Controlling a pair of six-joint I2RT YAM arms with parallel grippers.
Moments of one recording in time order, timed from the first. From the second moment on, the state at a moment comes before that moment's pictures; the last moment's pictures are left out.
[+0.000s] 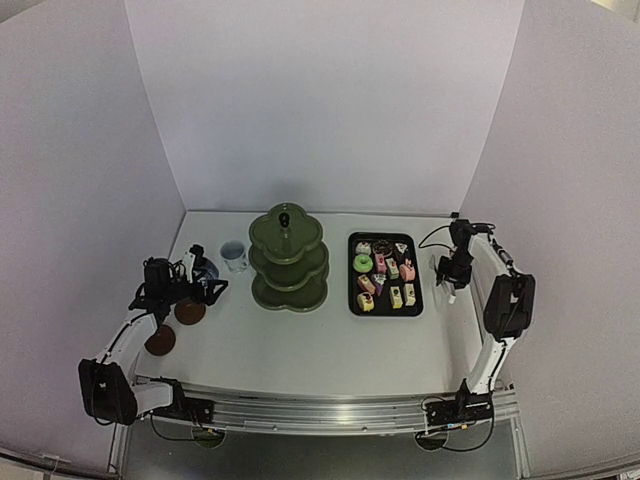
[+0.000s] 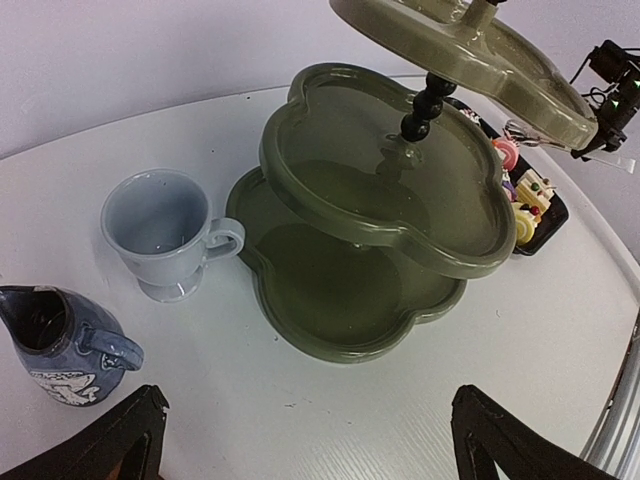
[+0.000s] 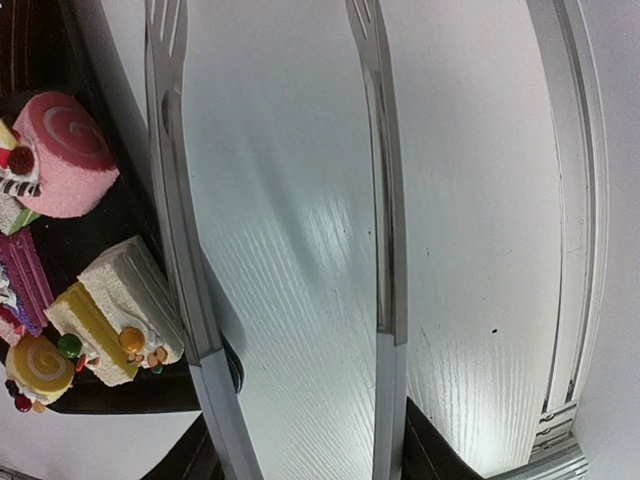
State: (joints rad) left arm -0.06 1.15 0.72 -0.13 0.61 0.11; right arm 0.01 1.95 1.65 -1.21 -0.05 0.36
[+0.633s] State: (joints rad) left arm -0.06 1.15 0.72 -0.09 0.61 0.11; right arm 0.03 1.88 1.82 -1.36 -0.08 0.37
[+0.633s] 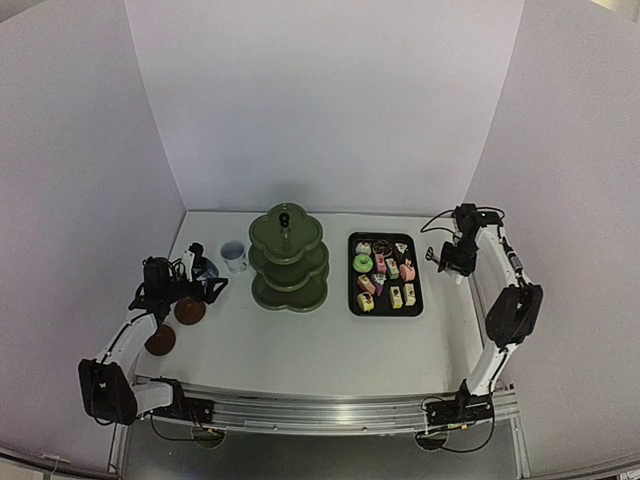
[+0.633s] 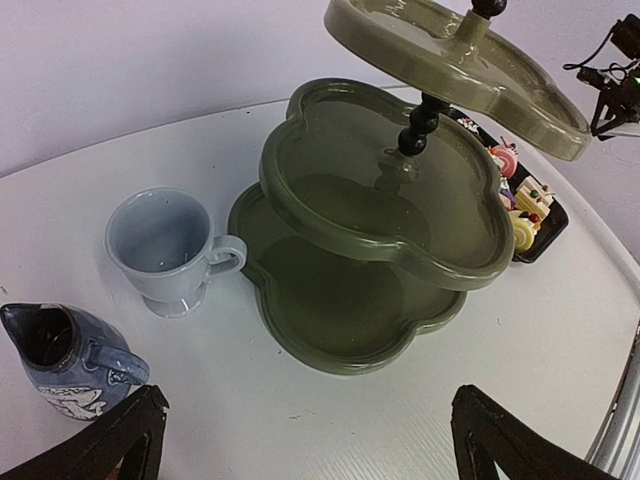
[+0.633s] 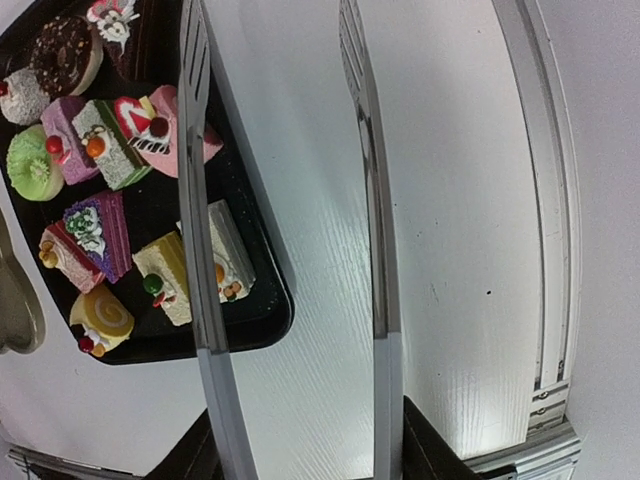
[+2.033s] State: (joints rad) left arm -0.06 1.16 0.72 -0.05 0.66 0.11; right arm 0.25 1.80 1.59 -1.17 0.10 0.07
